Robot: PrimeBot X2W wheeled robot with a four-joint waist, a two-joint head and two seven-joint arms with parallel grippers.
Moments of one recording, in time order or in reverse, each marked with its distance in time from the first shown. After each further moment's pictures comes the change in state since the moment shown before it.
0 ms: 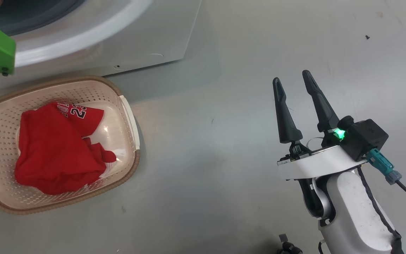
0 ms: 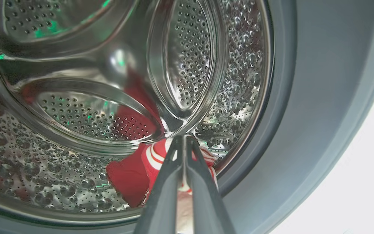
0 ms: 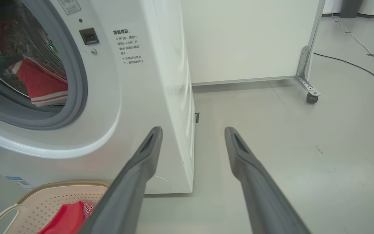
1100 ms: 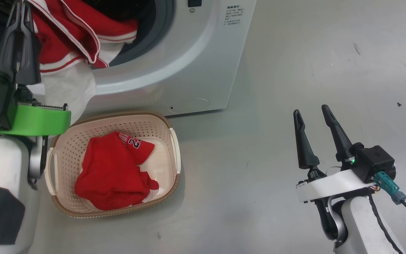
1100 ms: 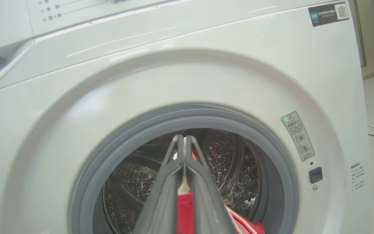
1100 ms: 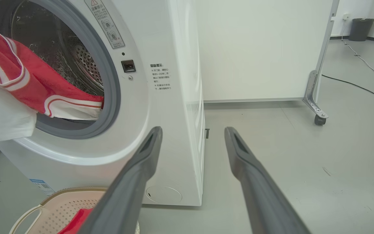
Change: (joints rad) left arm 0.335 -0.137 0.071 -0.334 -0.044 0.091 -0.228; right arm 0.126 -0.002 -0.118 0.062 -0.078 0.039 0.000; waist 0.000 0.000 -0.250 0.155
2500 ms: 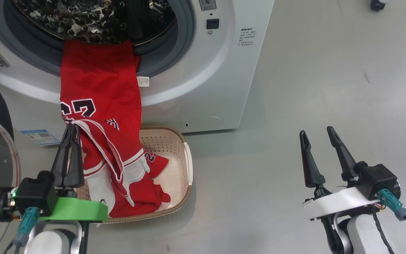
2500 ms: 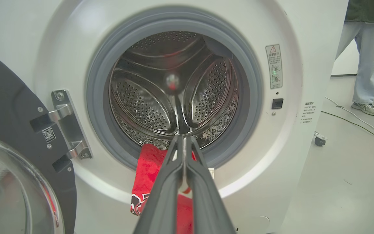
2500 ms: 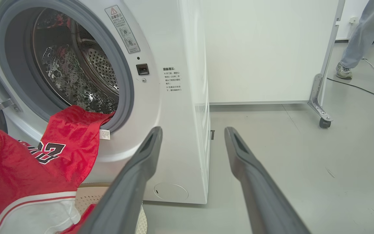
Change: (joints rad) left arm 0.462 -0.135 0.041 -0.120 -0.087 0.003 0.027; right arm 0.095 0.002 -0.045 0.005 -0.018 0.039 0.000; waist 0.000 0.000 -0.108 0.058
